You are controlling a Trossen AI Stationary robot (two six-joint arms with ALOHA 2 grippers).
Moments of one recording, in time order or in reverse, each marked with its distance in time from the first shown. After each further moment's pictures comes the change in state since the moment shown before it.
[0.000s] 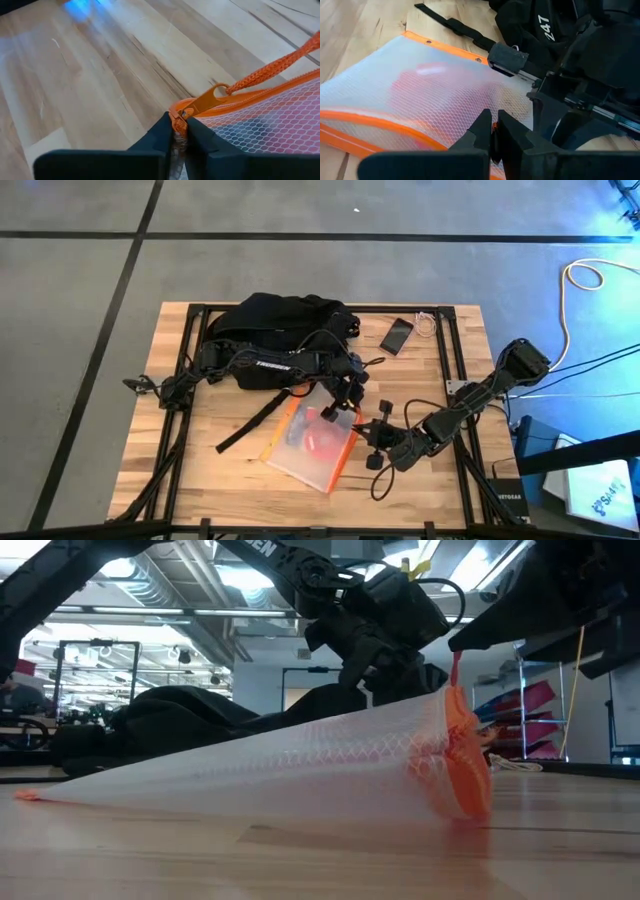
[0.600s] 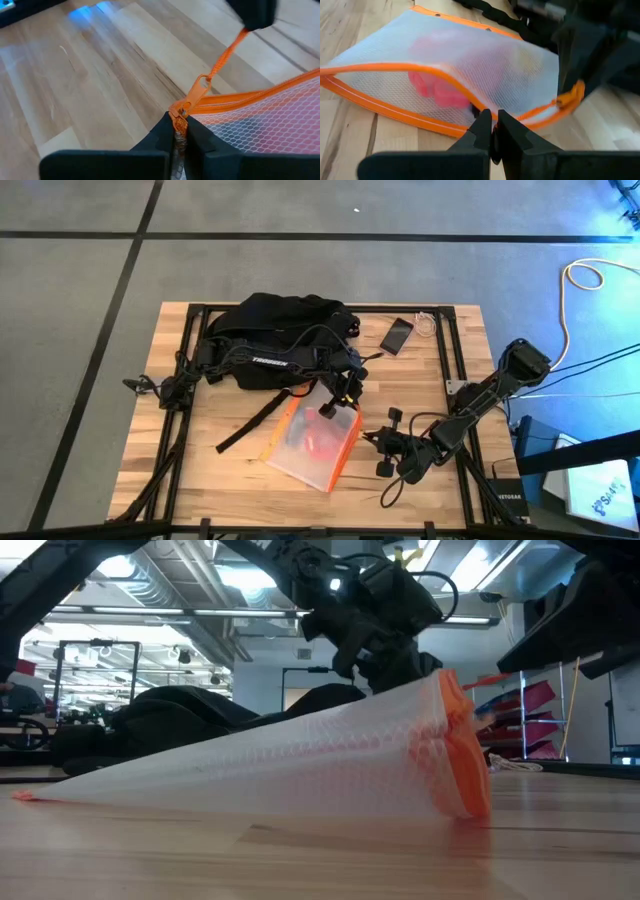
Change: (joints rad) left arm 0.030 -0.042 0.000 -0.047 0.013 0.019; right arm 0.118 0.000 0.000 -0.184 -0.007 0.259
